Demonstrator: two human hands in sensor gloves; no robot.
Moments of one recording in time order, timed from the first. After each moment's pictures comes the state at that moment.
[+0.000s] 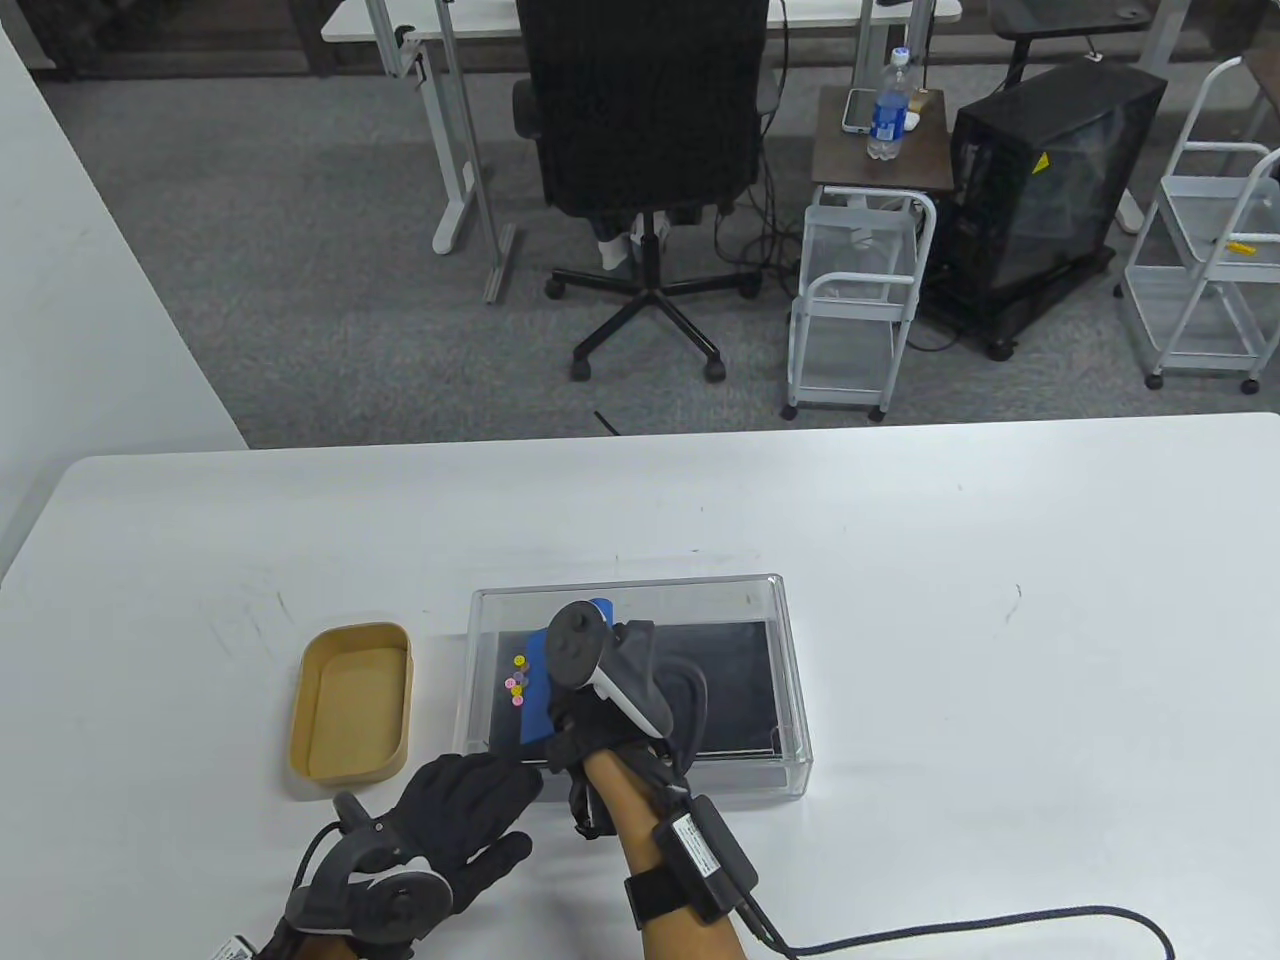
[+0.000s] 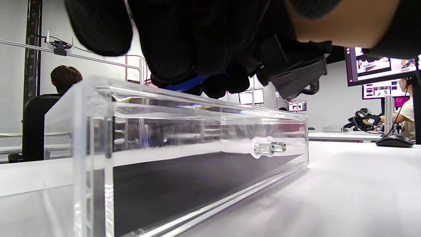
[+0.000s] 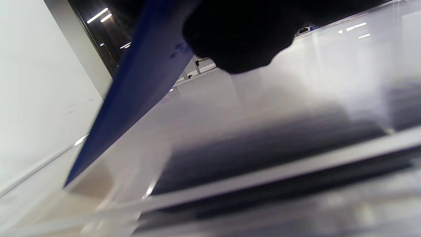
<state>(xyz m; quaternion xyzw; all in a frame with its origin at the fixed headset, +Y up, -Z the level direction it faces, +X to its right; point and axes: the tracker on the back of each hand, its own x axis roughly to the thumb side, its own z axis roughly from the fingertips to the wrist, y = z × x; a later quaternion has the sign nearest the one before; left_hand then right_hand) -0.245 -0.714 -0.272 0.14 -0.42 0.04 0.89 -0.072 -0.678 -0.392 0.01 0.04 0.98 0.20</state>
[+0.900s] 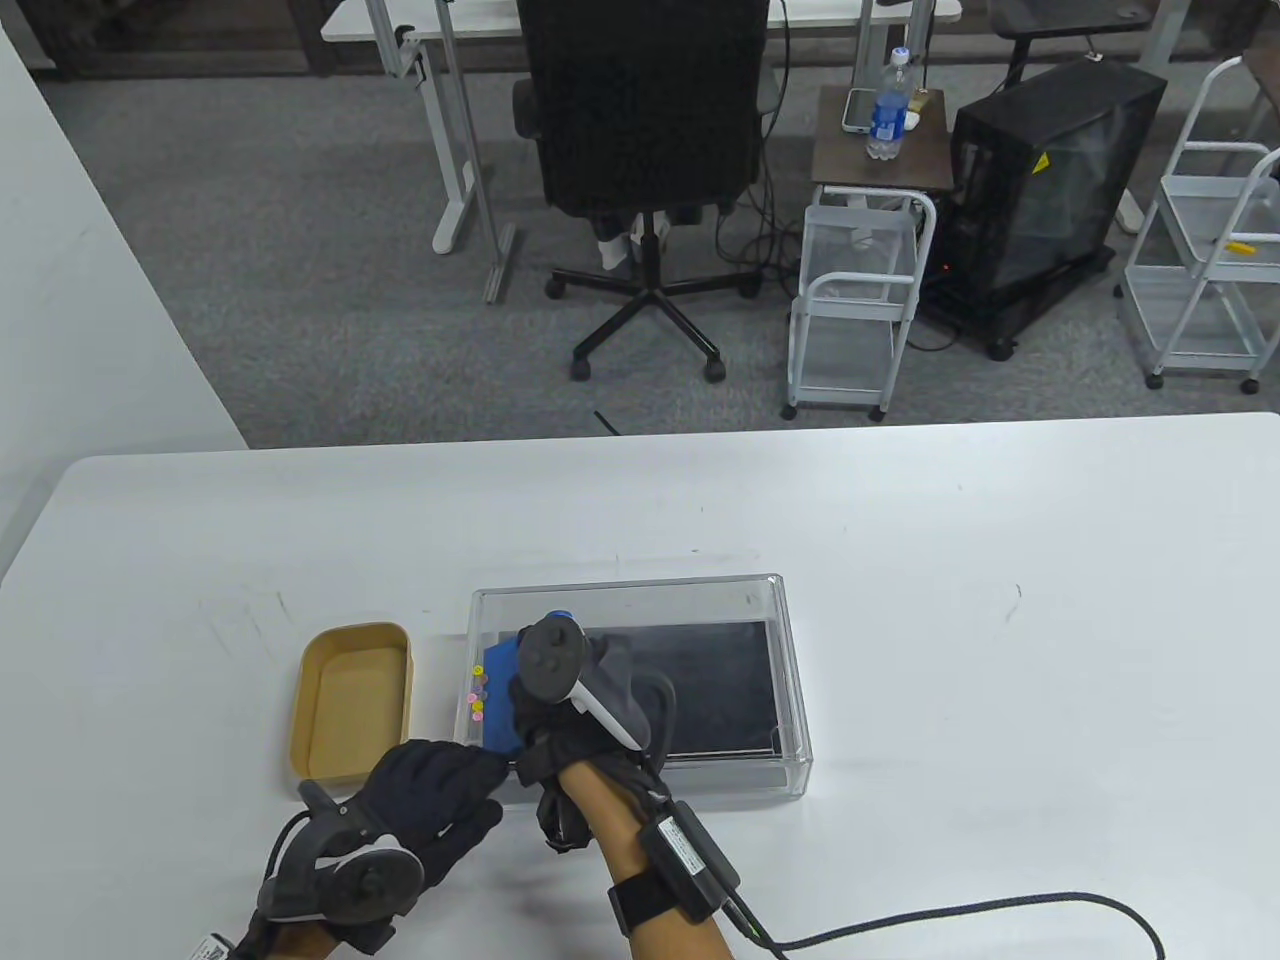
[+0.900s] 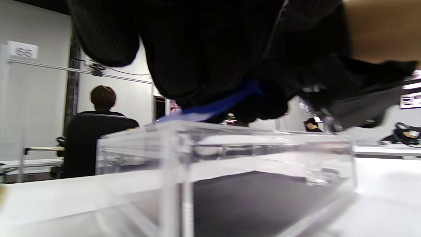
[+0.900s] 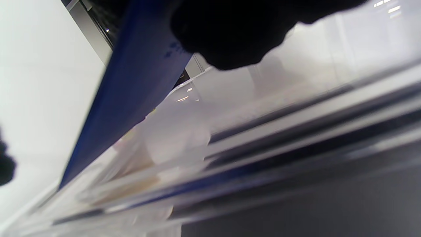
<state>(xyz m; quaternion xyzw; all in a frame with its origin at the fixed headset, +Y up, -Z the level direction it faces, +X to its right) -0.278 -0.696 -0.289 0.17 -0.36 0.05 0.92 -0.088 -0.687 -0.388 0.04 0.05 0.96 0.27</state>
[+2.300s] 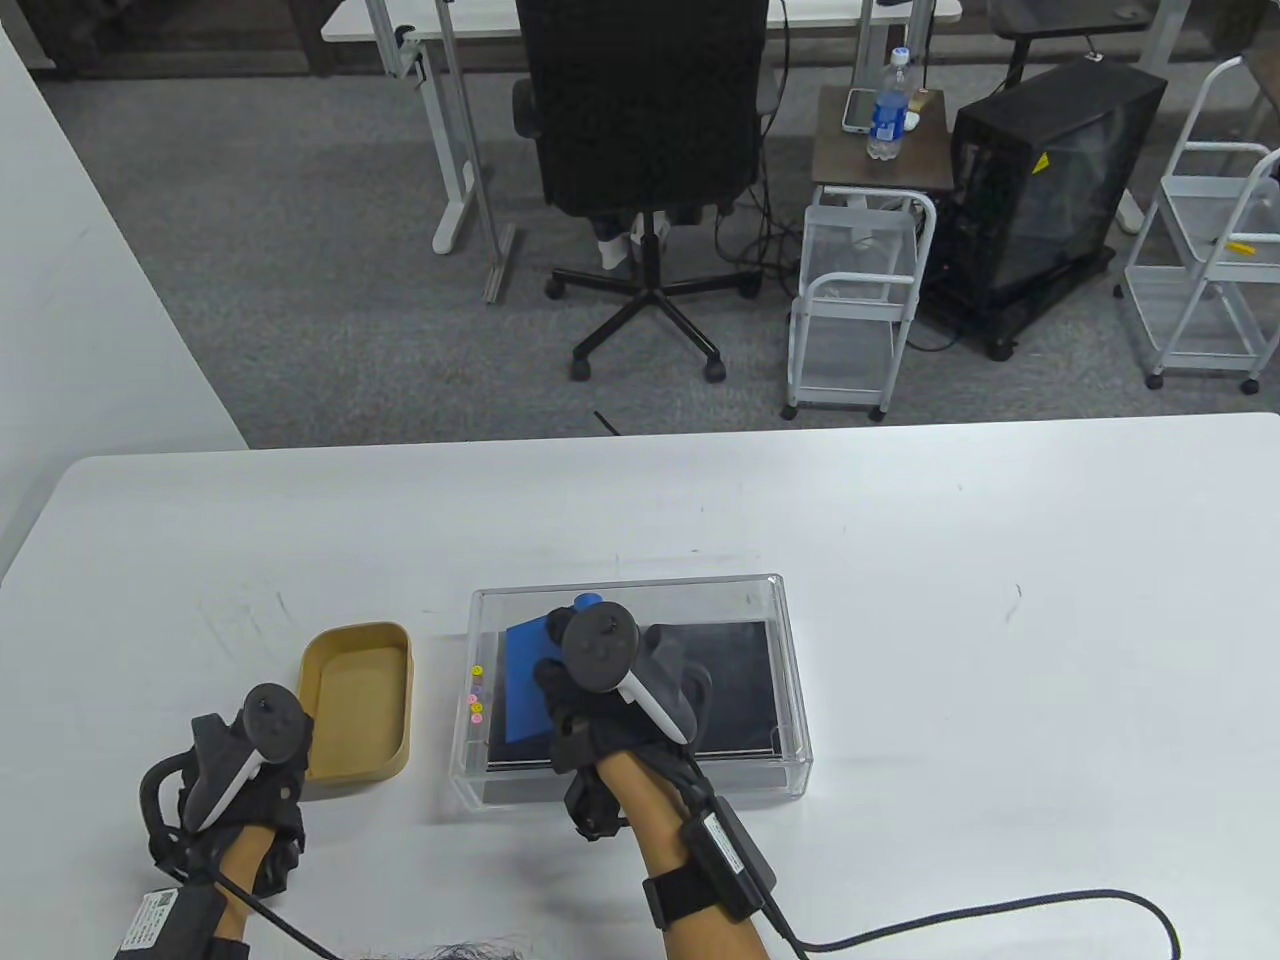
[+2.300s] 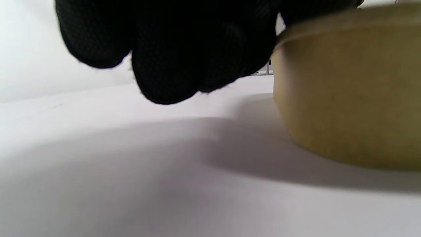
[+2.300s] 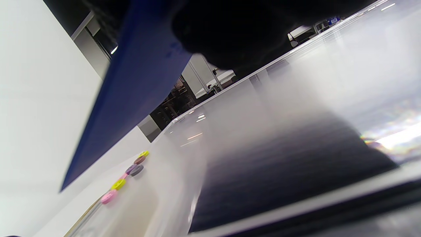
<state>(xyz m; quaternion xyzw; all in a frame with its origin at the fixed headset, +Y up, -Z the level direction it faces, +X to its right) -0.411 -0.754 -0.383 -0.04 0.14 -0.02 0.99 -0.058 -0.674 -0.388 0.04 0.02 0.96 0.29</state>
